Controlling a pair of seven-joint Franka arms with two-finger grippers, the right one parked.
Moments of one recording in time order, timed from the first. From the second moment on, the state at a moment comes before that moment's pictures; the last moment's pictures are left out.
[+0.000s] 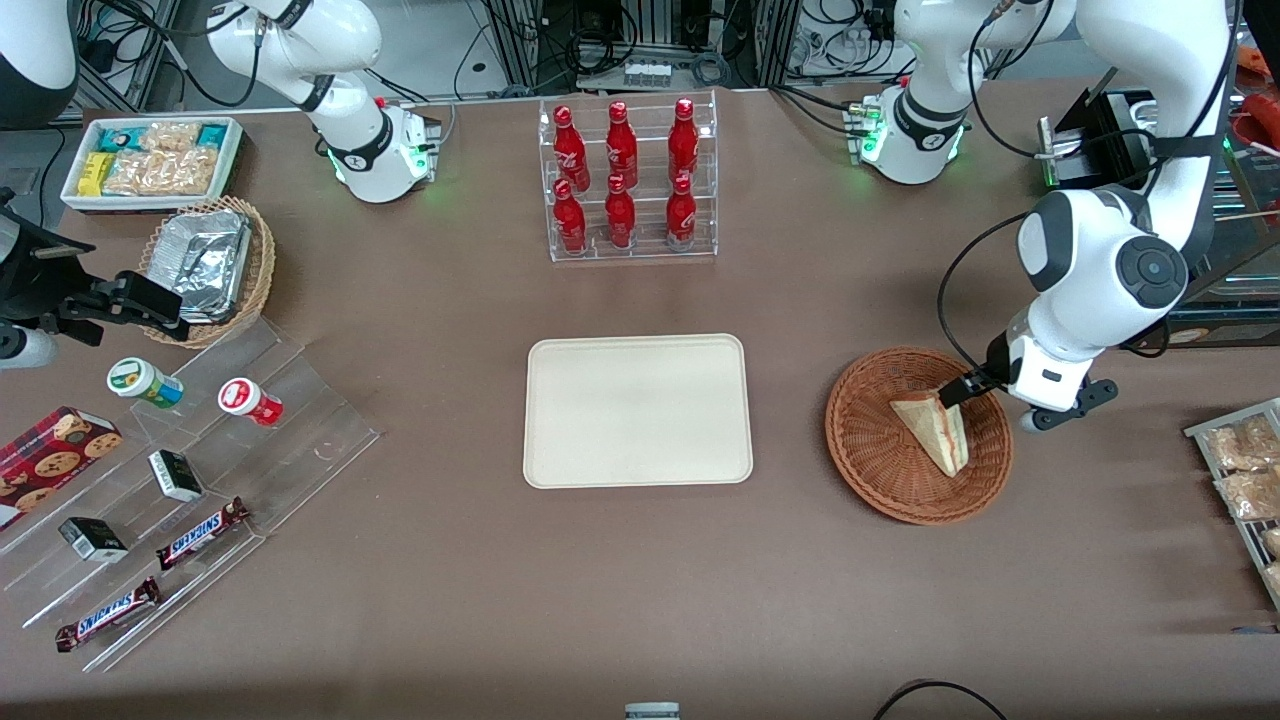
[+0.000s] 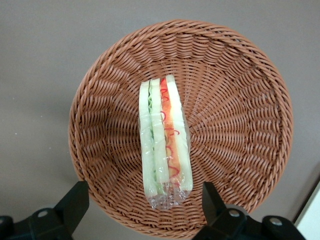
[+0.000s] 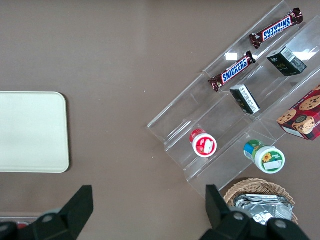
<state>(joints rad) -0.04 0.14 -0.04 -2.19 -0.09 2.34 -0.45</state>
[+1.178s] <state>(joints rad) -0.05 0.27 -0.08 -2.14 -0.05 2.38 -0.61</state>
